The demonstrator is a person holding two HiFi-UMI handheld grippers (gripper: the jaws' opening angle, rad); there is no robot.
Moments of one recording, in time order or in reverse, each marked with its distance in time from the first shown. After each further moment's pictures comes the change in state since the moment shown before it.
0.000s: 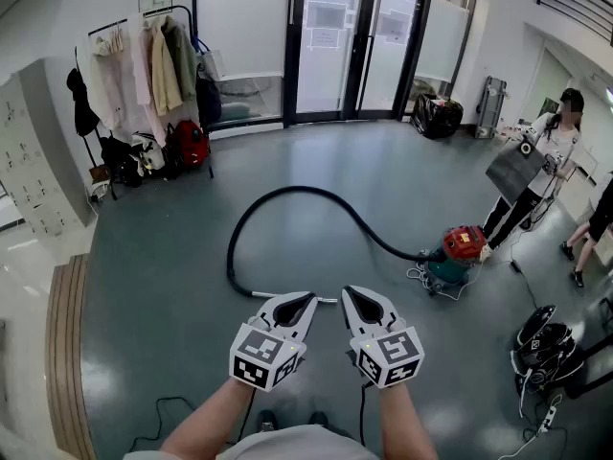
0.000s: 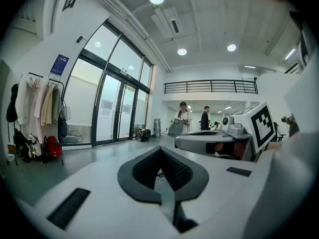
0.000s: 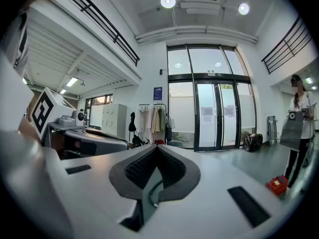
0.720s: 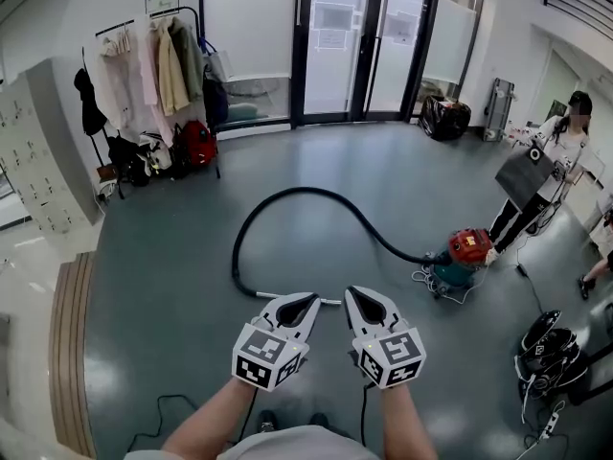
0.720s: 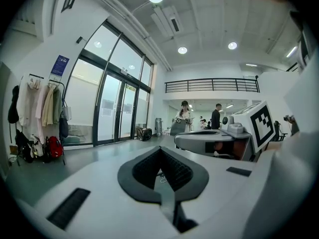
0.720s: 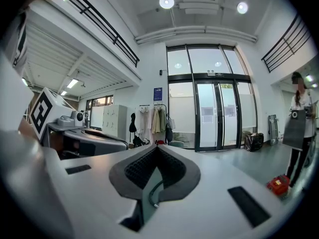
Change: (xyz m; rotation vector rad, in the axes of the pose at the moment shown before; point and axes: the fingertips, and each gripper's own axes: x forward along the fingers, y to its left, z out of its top) left arm 0.007 -0.005 0.005 0.002 0.013 0.013; right arm -0.003 -0.010 0.005 0.010 -0.004 0.006
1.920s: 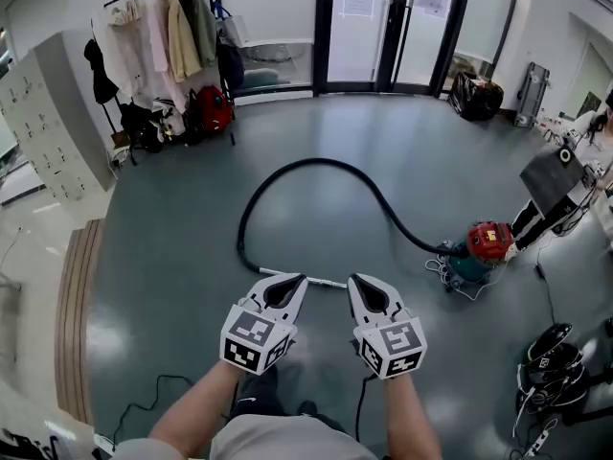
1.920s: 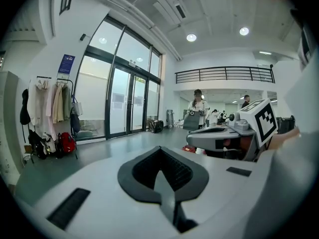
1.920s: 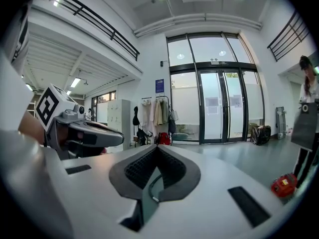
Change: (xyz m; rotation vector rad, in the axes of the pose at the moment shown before) left arm 0.094 0.045 -0.031 -0.005 0.100 0.141; right arm 0.050 -0.098 -0.053 0.018 0.085 0.081
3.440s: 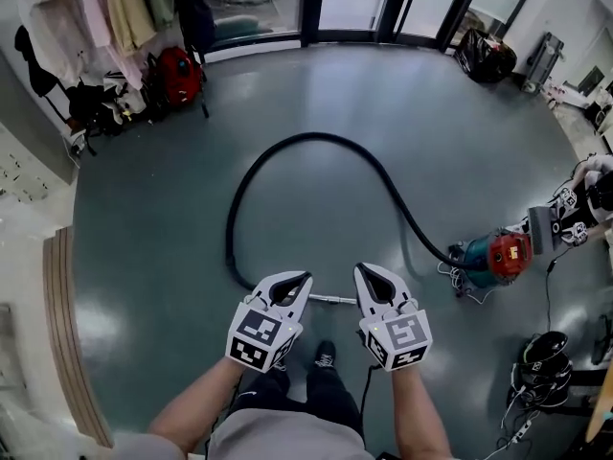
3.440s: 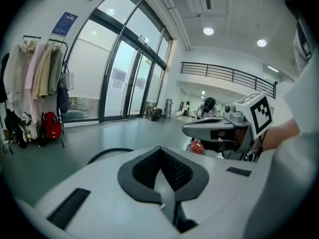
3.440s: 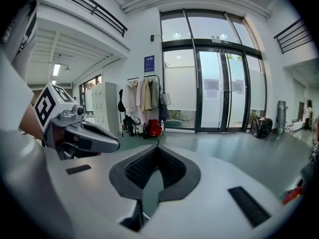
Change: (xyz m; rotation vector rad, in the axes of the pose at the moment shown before) left arm 0.280 0.332 -0.020 -0.129 0.165 -0.133; right arm 0.406 -0.166 -0.008 0.024 0.187 -0.060
